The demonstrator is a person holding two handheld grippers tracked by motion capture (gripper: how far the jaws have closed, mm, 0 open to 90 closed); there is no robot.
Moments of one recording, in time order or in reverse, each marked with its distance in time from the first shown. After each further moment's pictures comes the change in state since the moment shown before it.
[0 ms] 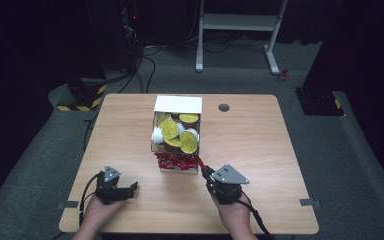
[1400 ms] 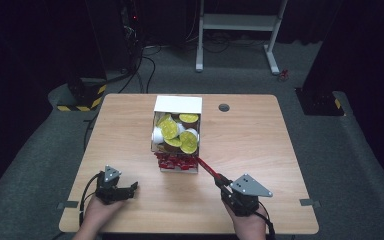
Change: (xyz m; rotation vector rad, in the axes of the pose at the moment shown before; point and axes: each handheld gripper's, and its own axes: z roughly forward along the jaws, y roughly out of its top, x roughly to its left) left arm 0.000 0.000 0.000 -0.002 0.004 0.000; right arm -0.012 -0.013 -0.046 -0.038 0.018 0.055
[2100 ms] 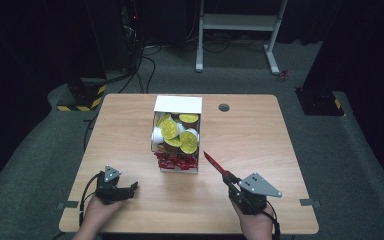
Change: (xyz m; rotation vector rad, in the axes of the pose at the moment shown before) left arm 0.000 0.000 0.000 0.000 0.000 0.001; right arm -0.015 0.000 -0.009 -0.021 -0.050 0.013
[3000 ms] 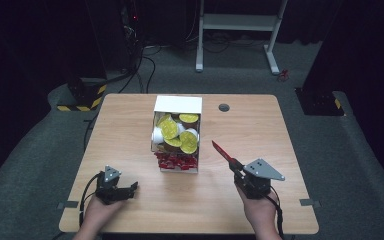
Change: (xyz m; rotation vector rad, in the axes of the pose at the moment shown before) left arm 0.000 0.000 0.000 0.000 0.003 0.000; right arm -0.031 0.014 0.018 0.014 -0.062 0.016
